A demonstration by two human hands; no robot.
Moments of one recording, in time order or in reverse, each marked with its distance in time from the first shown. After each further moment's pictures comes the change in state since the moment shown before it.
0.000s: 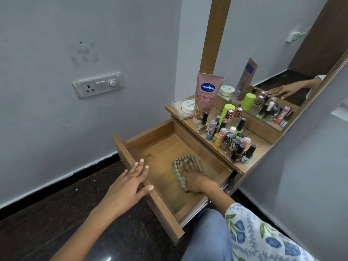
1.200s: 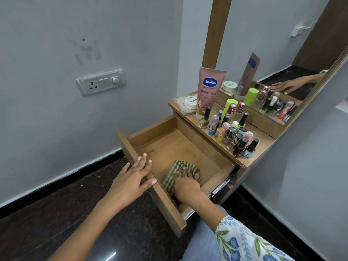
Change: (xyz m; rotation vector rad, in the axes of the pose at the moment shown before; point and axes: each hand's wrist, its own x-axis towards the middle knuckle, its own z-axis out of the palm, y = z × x) left_hand -0.004 0.001 -0.002 -0.005 0.001 -0.022; right_hand -0.025 -0.058 0.019 0.075 0.061 0.125
